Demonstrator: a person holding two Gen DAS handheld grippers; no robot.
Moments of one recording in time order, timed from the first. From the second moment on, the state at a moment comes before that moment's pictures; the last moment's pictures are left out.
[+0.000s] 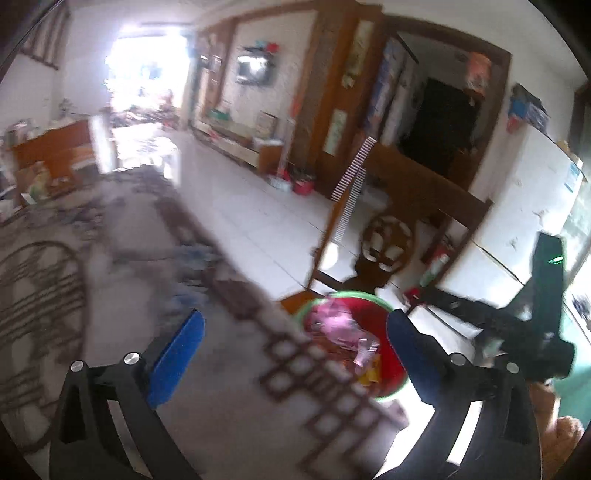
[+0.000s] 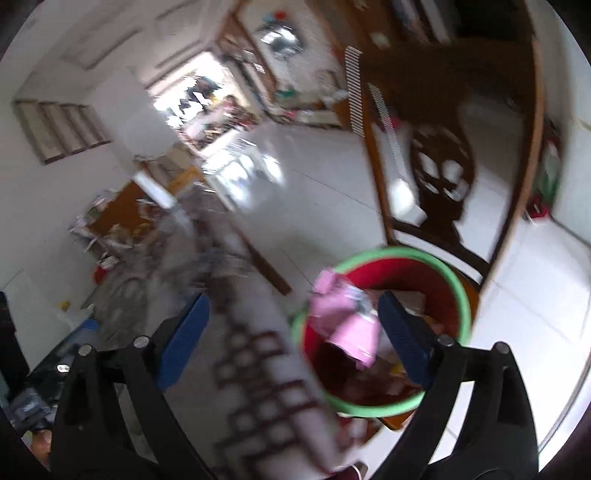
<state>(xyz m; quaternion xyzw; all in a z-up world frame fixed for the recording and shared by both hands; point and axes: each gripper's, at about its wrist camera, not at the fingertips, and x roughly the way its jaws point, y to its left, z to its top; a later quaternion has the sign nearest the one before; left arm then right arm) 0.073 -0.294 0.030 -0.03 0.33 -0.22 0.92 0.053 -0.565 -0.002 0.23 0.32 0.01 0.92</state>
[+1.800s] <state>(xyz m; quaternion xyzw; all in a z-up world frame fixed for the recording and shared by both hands) 0.000 -0.099 0.021 -0.10 0.25 -0.03 0.96 0.042 -0.369 0.017 0.09 0.21 0.05 0.97</state>
